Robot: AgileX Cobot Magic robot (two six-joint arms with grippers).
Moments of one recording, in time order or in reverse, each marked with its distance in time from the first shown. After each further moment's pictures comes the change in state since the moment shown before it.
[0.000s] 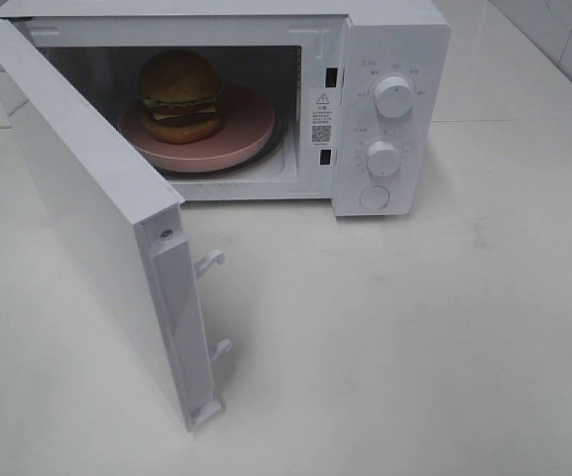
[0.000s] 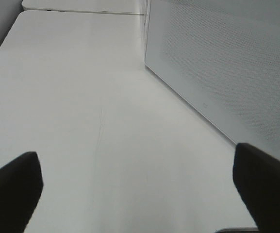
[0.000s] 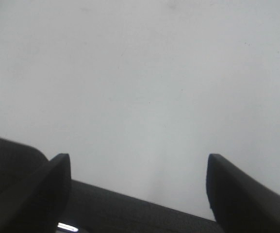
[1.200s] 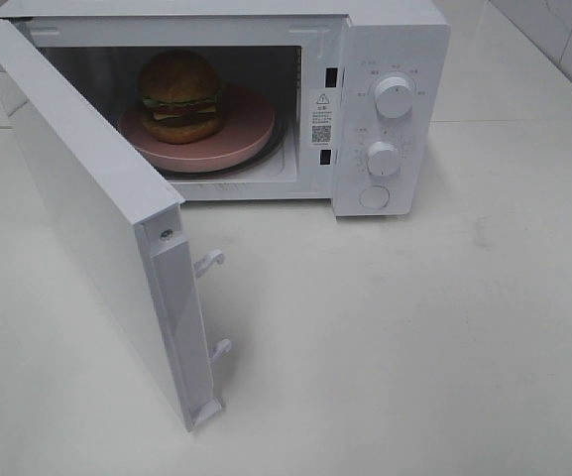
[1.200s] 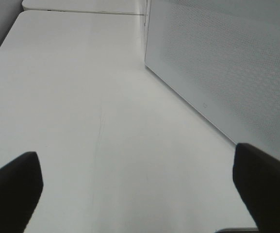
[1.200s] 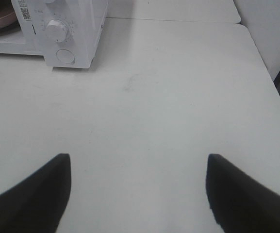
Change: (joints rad) left arm 0.000 0.000 0.000 0.000 0.000 0.000; right arm -0.183 -0.338 0.040 0.017 -0.067 0.000
